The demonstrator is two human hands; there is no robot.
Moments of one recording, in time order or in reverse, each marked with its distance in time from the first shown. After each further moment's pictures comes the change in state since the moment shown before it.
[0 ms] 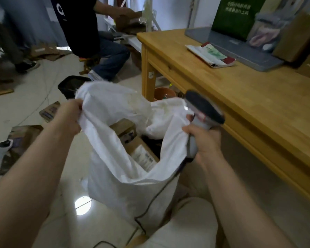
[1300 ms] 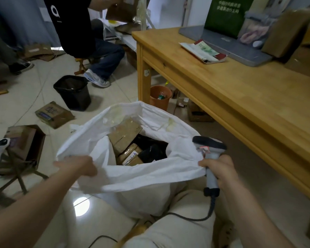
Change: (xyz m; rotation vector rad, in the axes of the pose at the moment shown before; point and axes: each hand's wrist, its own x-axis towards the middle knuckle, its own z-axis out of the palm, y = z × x) left_hand 0.005 -0.143 -0.049 1.901 -0.105 -0.165; right_hand 0.003 0.046 -0.094 -0.525 0.088 0.214
